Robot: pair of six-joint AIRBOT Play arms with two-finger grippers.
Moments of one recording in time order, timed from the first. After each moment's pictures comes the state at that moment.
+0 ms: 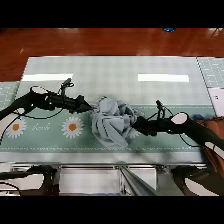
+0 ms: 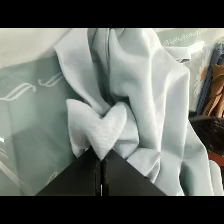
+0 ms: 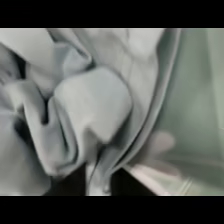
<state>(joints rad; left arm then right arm) -0.05 -1.50 0.84 0.45 -1.10 -1.04 0.29 -1.19 0.46 -0.55 0.70 1.47</state>
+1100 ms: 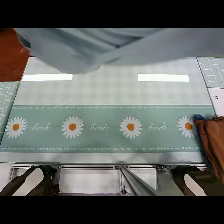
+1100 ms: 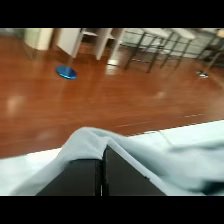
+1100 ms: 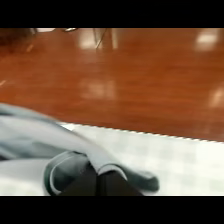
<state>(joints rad) 0.49 -1.01 1.74 0.42 -1.27 -1.16 0.02 -0.81 1.84 -1.32 1.36 1.59</state>
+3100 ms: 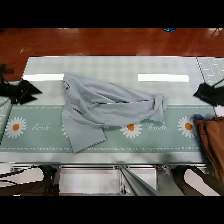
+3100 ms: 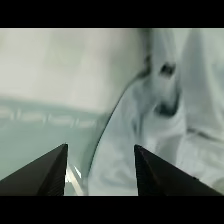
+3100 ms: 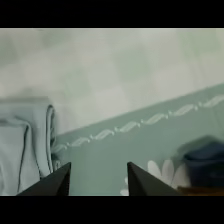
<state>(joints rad) 0.51 -1.42 1.12 0.93 -1.31 -1.33 -0.39 -1.08 0.97 -1.31 1.12 1.57</state>
